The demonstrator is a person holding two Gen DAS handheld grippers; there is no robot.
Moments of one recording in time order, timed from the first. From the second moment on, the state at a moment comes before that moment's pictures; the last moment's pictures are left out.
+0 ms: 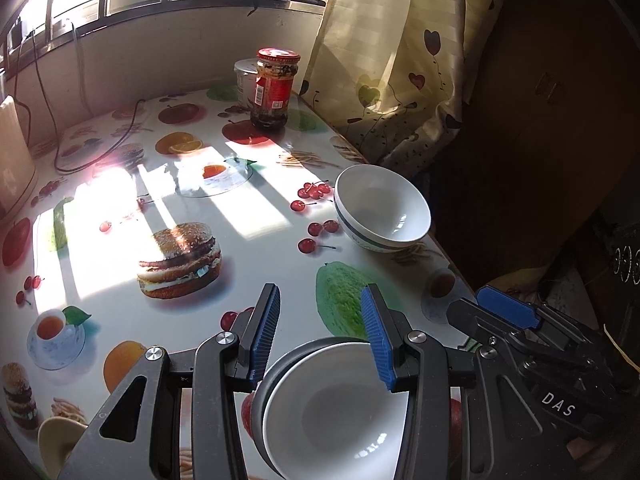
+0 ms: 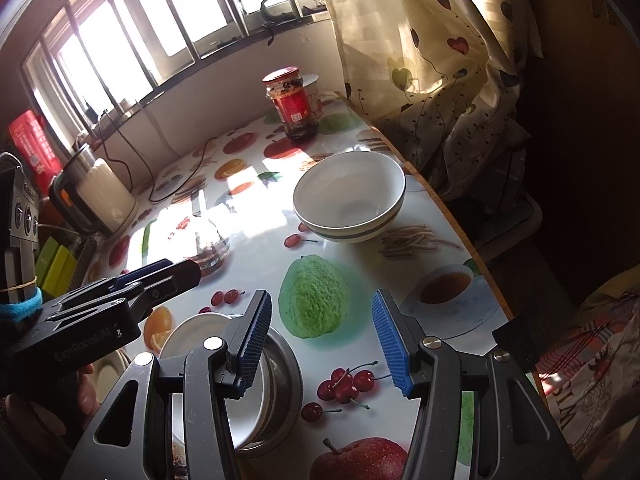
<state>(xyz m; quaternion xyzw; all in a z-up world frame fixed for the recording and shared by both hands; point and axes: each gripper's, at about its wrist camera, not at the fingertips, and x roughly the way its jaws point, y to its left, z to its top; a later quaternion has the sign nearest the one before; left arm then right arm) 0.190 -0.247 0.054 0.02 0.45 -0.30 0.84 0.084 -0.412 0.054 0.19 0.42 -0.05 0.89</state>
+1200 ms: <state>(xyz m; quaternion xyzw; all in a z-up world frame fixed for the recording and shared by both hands) 0.260 -0.310 0.035 0.03 0.48 -0.31 0.82 0.143 -0.490 0.036 0.20 0.42 -0.09 0.88</state>
